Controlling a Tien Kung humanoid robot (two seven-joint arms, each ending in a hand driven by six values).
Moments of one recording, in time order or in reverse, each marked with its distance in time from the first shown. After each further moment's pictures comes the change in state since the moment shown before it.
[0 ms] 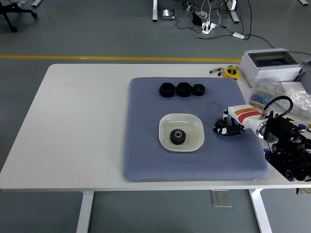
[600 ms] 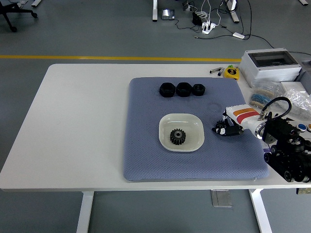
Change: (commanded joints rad) left arm 0.001 -0.002 -0.005 0.000 0.005 0.002 0.002; right arm 0.000 0.013 -0.031 -0.013 0.023 -0.031 0.034
